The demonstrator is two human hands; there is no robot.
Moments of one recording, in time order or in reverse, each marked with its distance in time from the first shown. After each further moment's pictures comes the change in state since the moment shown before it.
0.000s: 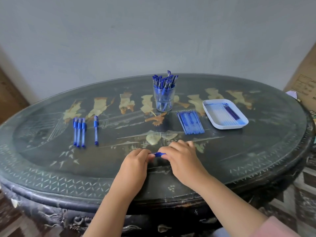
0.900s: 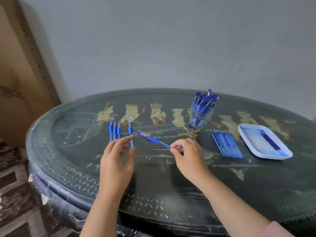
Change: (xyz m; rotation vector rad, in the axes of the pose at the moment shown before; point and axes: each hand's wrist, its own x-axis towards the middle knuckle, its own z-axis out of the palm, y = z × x) left_hand -0.001 -0.080 -0.090 -0.179 0.486 -0.305; right_hand 0.087 -0.064 0.042 0.259 -0.135 0.361
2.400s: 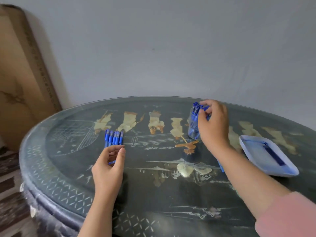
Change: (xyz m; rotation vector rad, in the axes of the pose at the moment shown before) left_hand 0.016 0.006 0.022 -0.361 0.130 -0.378; right_hand 0.096 0.003 -0.078 0.140 0.450 -0.031
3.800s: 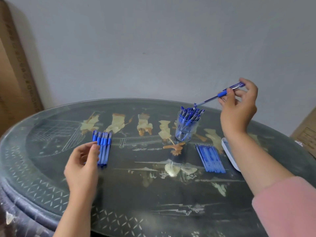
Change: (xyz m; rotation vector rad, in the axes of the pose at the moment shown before) left_hand 0.014 -0.001 -0.019 -0.141 0.125 -0.003; right_hand 0.045 -0.001 -0.059 0.432 0.374 0.025
